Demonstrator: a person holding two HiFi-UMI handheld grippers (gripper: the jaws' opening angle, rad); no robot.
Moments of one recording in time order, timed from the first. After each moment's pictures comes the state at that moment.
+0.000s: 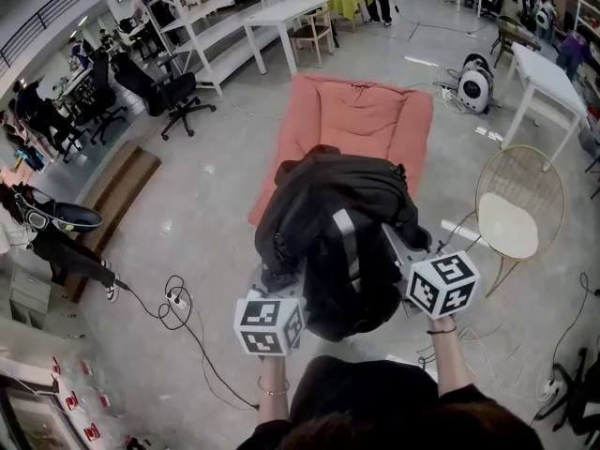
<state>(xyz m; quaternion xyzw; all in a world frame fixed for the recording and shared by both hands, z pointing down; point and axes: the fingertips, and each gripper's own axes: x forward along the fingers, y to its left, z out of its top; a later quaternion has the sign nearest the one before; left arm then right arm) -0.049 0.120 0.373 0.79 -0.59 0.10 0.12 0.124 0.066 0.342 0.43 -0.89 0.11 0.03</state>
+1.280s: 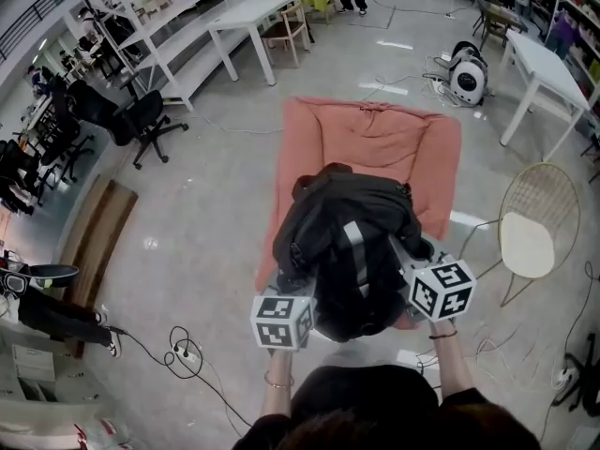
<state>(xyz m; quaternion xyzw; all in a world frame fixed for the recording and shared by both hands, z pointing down) -0.134 -0.168 0.444 0.83 -0.50 0.15 0.17 0.045 -0.192 0.406 0.51 -0.84 0.17 0.07</state>
